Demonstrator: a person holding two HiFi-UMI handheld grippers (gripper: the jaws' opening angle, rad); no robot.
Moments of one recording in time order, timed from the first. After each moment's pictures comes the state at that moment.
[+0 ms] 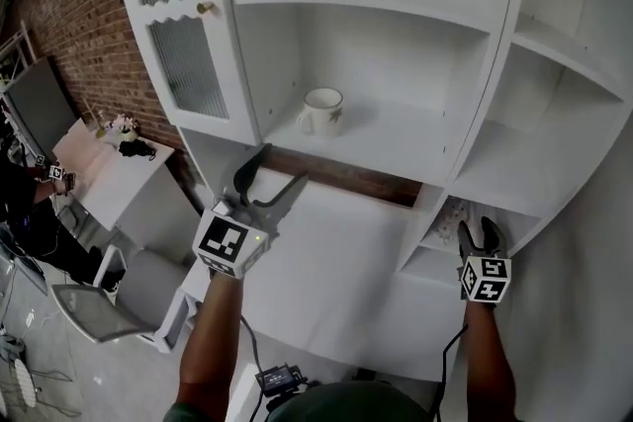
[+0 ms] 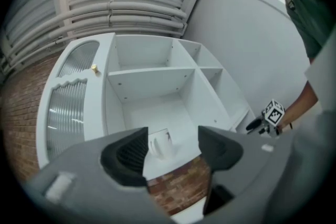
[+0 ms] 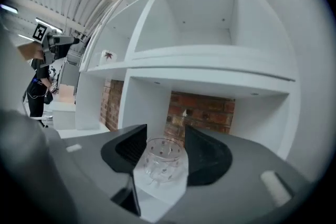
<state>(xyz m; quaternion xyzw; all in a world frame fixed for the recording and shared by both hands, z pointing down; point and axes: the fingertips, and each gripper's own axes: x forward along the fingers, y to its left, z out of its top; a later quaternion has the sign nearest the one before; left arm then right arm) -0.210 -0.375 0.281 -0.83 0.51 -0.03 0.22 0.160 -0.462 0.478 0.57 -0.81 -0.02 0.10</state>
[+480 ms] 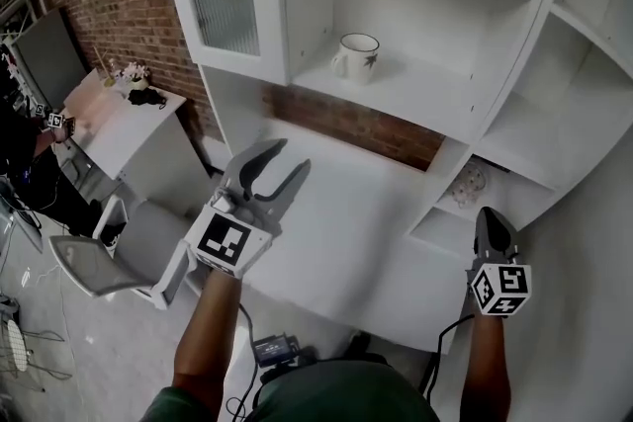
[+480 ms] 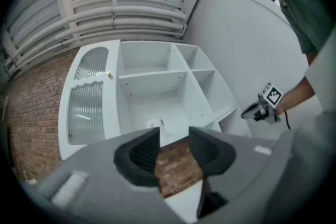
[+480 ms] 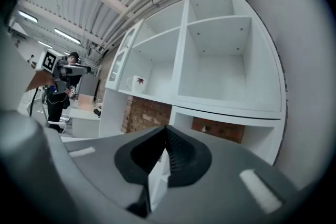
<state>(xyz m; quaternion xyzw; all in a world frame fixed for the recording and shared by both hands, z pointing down) -0.227 -0.283 0.327 -0.83 0.52 -0.03 0.20 0.104 -0.347 0.427 0.51 -0.86 -0.06 0.07</state>
